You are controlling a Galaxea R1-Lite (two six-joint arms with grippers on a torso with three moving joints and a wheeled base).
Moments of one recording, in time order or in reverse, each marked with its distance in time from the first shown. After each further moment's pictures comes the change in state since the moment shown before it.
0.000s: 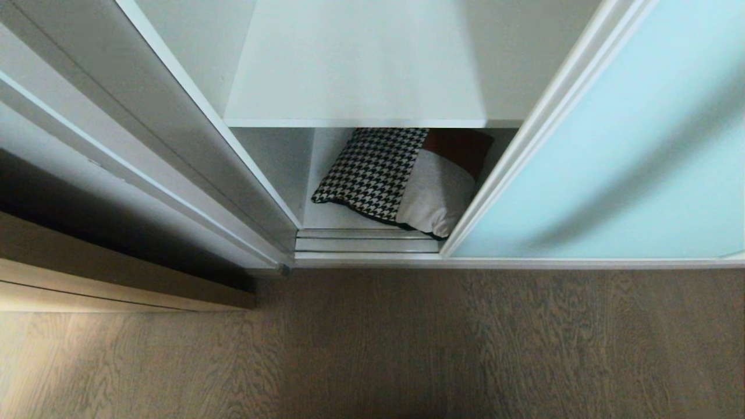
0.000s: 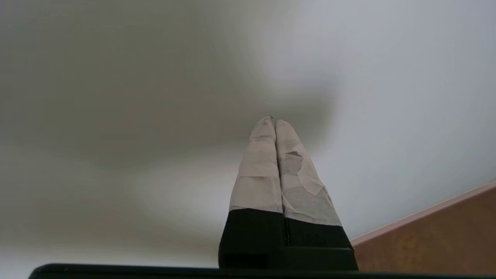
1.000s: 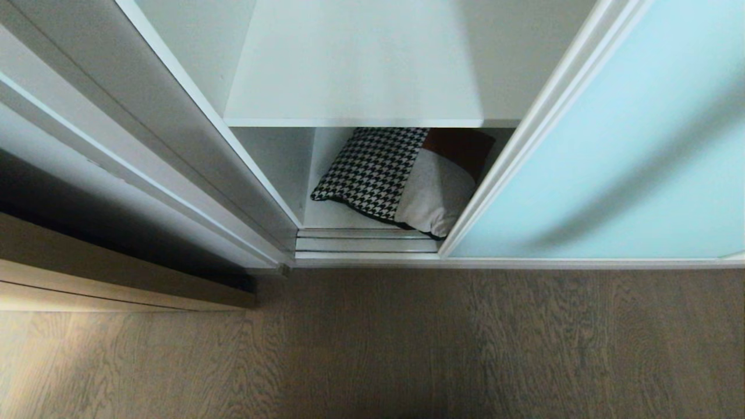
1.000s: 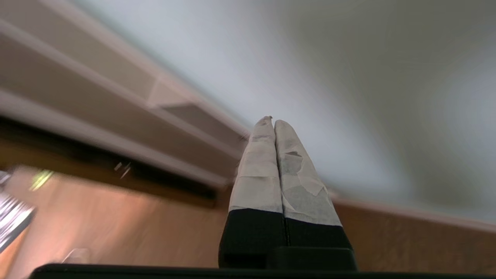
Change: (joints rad) left arm 0.000 0.000 0.000 0.000 0.000 0.000; right arm 0.097 -0.187 0.136 0.039 0.611 0.048
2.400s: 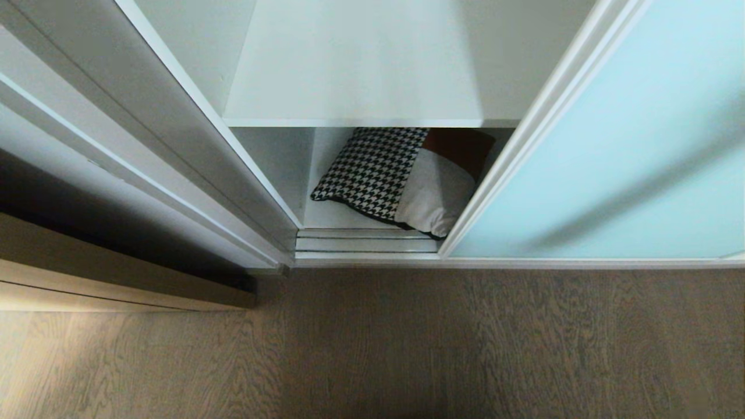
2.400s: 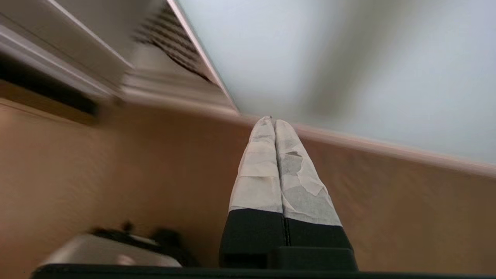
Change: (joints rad) left arm 0.000 0.000 0.000 0.000 0.000 0.000; right arm 0.294 -0.291 0.116 0.505 -0.542 -0.548
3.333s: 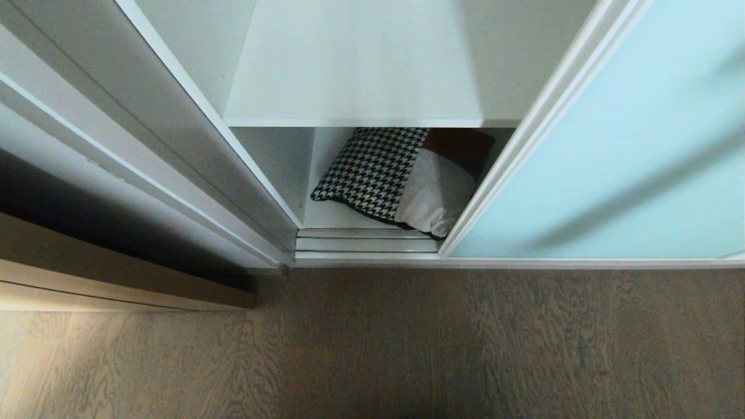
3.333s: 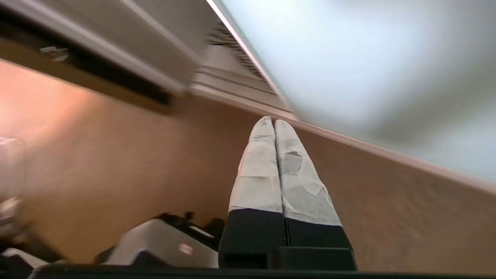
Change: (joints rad) left arm 0.000 0.000 0.000 0.000 0.000 0.000; right arm 0.098 0.367 -0.427 0.151 0.202 0.056
